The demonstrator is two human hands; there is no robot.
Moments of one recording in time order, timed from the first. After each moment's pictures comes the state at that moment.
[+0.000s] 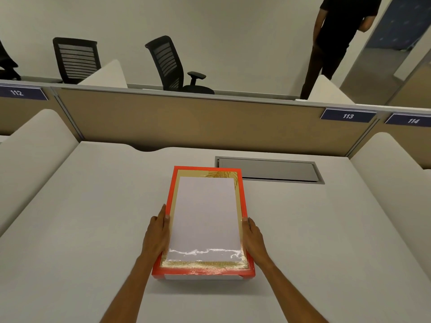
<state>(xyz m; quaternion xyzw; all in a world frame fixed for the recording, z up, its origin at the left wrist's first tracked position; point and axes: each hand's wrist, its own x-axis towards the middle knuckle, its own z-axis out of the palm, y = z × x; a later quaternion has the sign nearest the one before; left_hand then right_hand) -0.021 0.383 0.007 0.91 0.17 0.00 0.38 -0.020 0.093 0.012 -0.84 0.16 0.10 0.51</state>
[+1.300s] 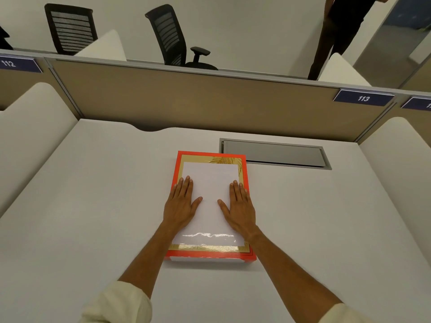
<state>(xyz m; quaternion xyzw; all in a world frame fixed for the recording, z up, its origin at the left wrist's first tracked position) 0.013 0.349 -0.009 0.99 -0.03 0.01 0.14 0.016 0.135 -0.007 -0.99 -0.06 0.01 0.14</state>
